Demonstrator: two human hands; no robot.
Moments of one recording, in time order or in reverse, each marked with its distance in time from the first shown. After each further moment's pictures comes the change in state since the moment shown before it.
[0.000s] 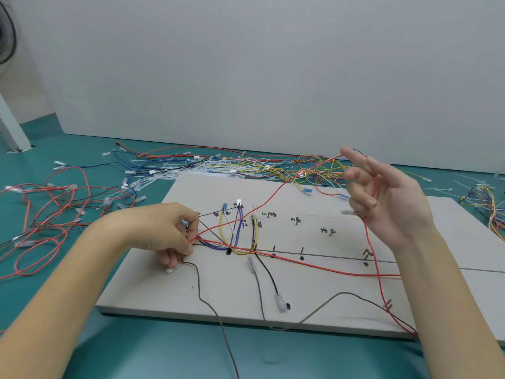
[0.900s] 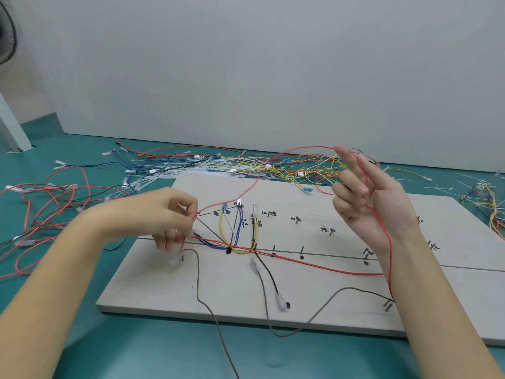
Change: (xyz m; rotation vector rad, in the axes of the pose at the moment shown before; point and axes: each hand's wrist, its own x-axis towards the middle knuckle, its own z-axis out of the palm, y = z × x) left_hand -0.012 0.007 -0.013 -0.153 0.044 0.160; right_hand -0.002 0.011 0.018 0.209 -0.053 0.080
